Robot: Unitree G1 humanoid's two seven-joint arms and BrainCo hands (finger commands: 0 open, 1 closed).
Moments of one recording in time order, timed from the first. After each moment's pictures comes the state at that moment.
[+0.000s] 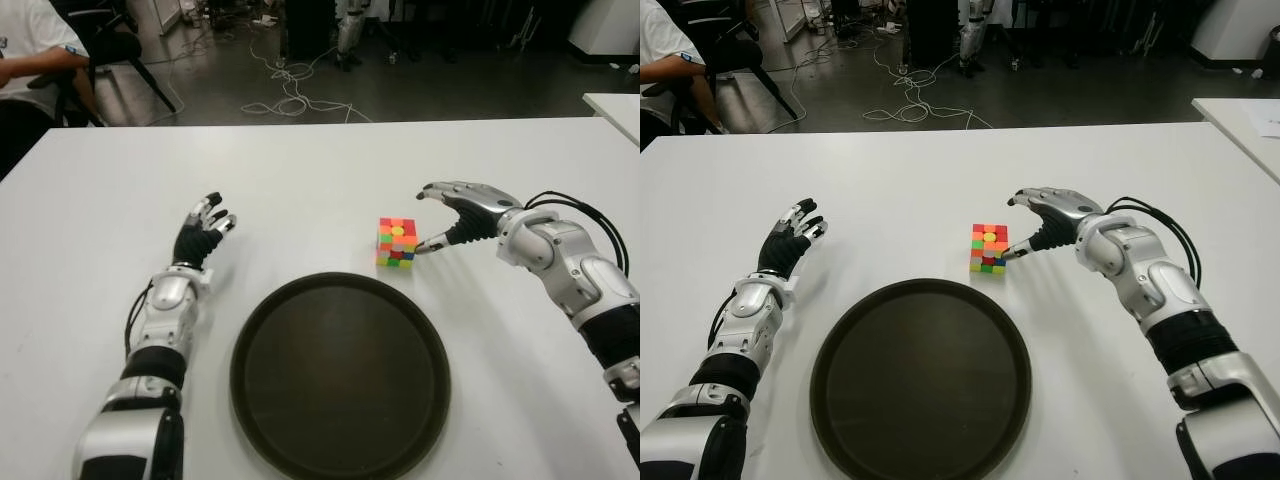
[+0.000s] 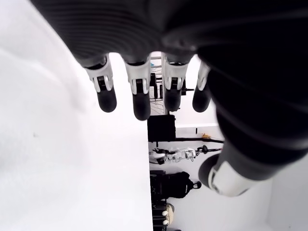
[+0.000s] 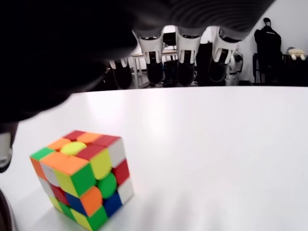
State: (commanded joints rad) left arm -0.53 0.12 0.15 0.94 -0.09 -0.30 -0.11; right arm -0.60 -0.56 0.38 0.46 -0.70 -0.15 0.32
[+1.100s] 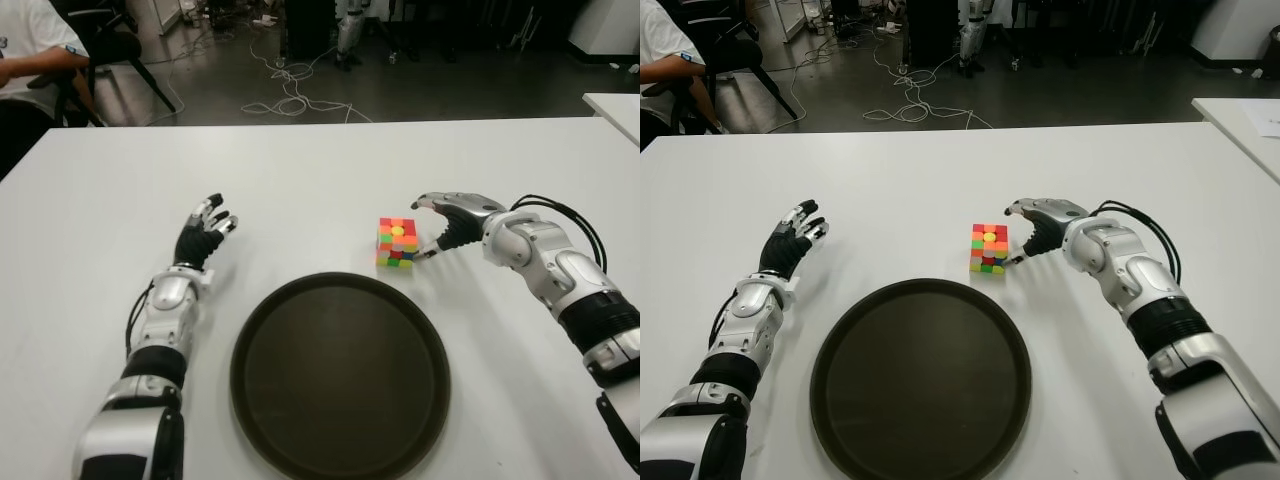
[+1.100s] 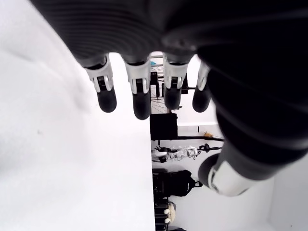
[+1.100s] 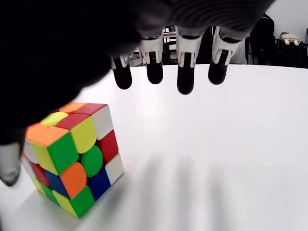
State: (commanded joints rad) left arm -0.54 0.13 0.15 0.97 -0.09 -0.30 -0.13; right arm -0.69 -0.49 0.48 0.67 -0.72 -0.14 0.27
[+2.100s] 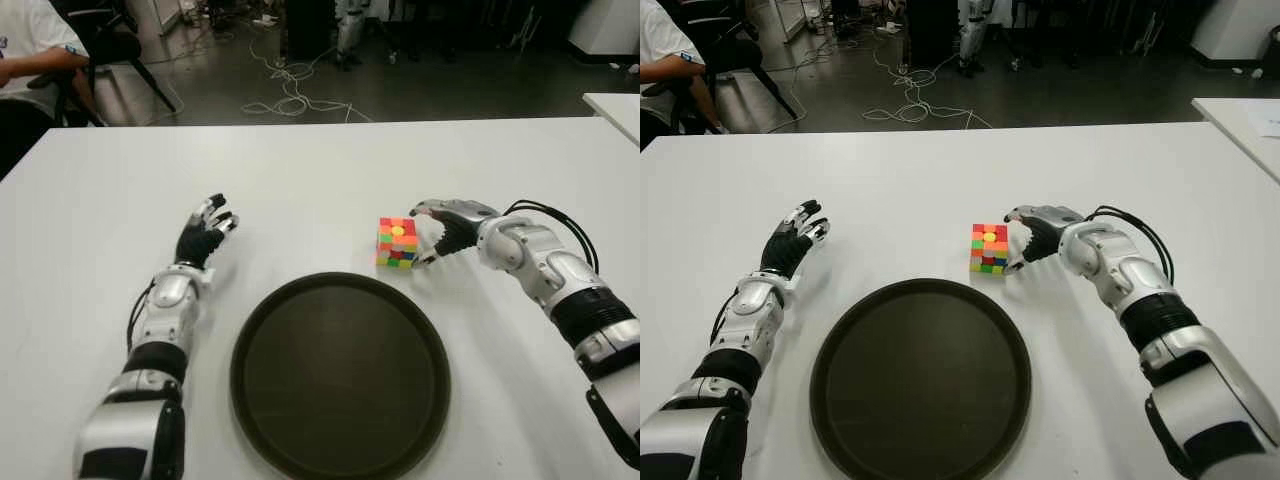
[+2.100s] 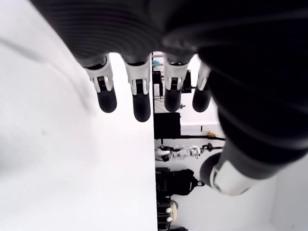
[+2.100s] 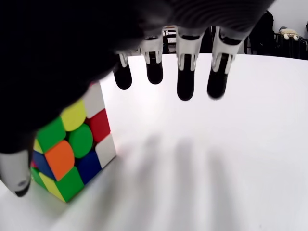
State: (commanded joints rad) left arm -0.57 0.13 0.17 1.01 -0.10 -0.30 -0.15; right arm -0.72 -0.47 0.50 0.75 -0.73 -0.19 0.24
